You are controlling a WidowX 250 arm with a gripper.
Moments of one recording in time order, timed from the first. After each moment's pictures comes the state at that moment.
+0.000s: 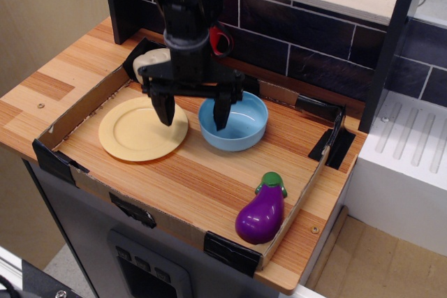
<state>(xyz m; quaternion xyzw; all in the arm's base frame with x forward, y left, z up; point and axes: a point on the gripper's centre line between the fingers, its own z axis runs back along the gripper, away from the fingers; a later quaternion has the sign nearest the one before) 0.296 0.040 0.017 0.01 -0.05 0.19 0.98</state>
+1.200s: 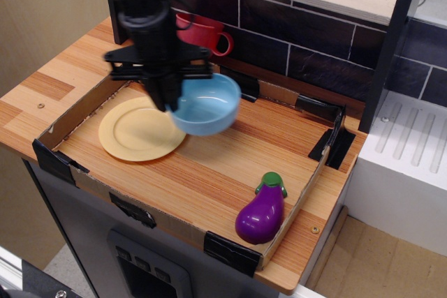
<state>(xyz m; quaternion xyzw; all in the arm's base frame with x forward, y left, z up) 0.279 0.079 0.042 -0.03 -0.07 0.21 0.97</state>
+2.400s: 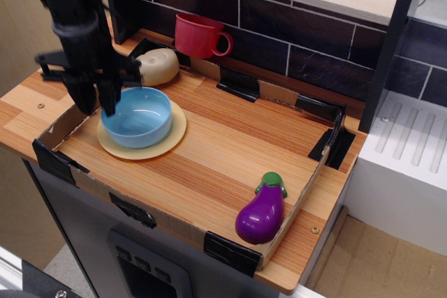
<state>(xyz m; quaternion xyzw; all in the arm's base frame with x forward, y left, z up) 0.253 0.134 0.042 0.03 -0.06 0.21 0.98</state>
